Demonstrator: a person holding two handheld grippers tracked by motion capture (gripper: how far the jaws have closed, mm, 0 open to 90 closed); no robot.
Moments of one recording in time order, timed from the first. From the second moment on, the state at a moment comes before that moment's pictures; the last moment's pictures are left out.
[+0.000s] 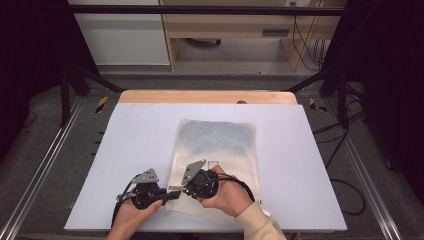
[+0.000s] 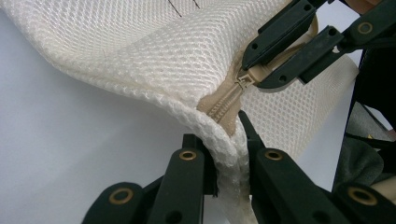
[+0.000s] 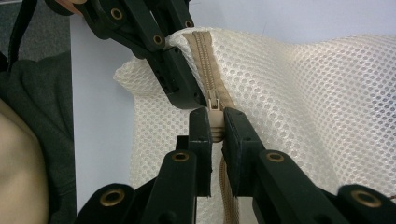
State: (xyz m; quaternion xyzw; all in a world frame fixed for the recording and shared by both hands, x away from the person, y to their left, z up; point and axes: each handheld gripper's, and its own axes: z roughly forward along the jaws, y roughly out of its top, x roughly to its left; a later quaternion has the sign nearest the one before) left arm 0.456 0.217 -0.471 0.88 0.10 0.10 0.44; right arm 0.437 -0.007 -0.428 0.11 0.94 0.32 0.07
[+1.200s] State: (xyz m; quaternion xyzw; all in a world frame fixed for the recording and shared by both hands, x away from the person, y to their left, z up) left arm 0.454 0.215 -0.470 0.88 0.11 0.10 0.45; right arm 0.438 -0.017 -0.430 0.12 0.94 0.32 0.07
